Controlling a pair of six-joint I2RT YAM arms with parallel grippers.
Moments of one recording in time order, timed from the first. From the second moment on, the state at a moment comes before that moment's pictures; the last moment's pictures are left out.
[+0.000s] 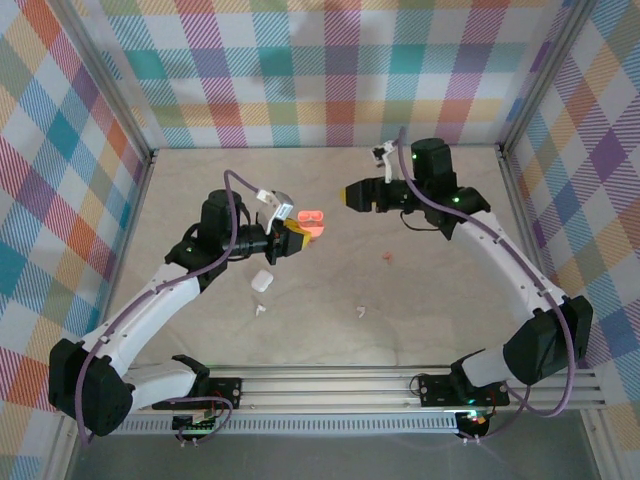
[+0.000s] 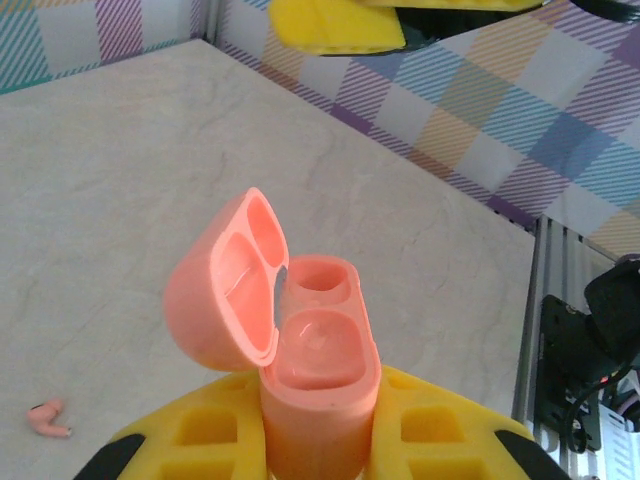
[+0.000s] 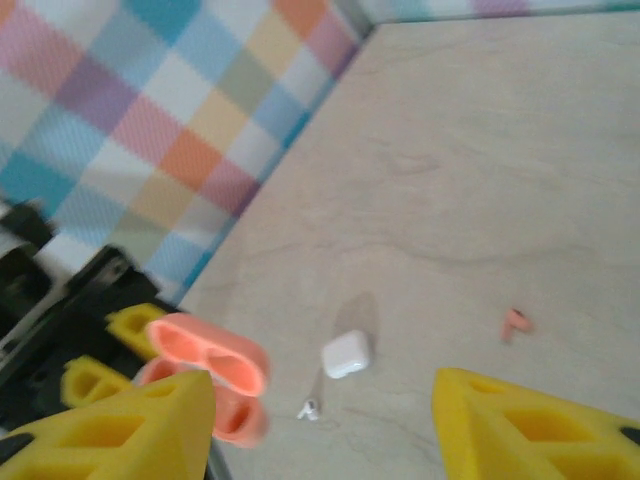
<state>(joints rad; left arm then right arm) -0.46 1.16 0.94 -0.21 0.66 -0.03 0.40 1.41 1.36 -0.49 -0.65 0.35</state>
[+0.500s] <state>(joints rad) -0.46 1.14 0.90 -0.21 0.61 -0.03 0.35 1.80 1.46 -0.89 -0.24 0.25</state>
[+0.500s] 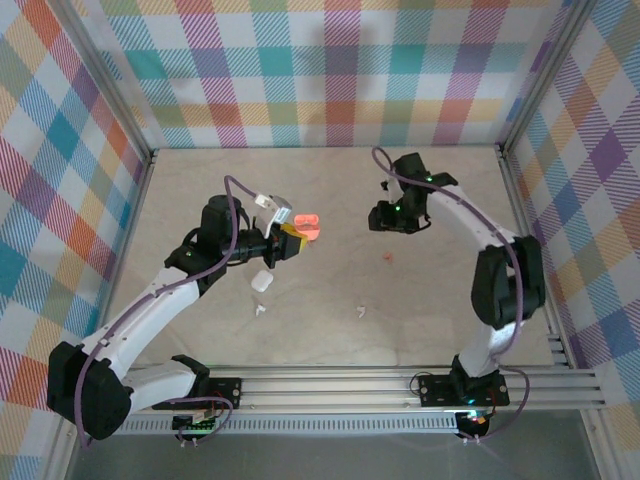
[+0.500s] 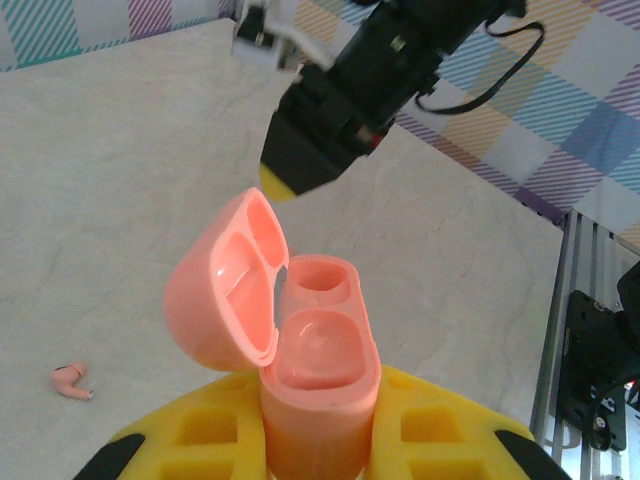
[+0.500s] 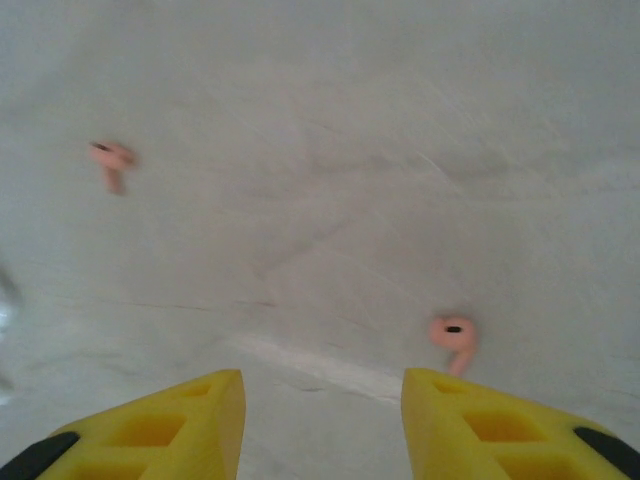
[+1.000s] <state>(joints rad) -0.46 1.14 0.82 -0.18 0.59 -0.07 0.44 1.94 1.54 -1.05 -0.02 0.14</state>
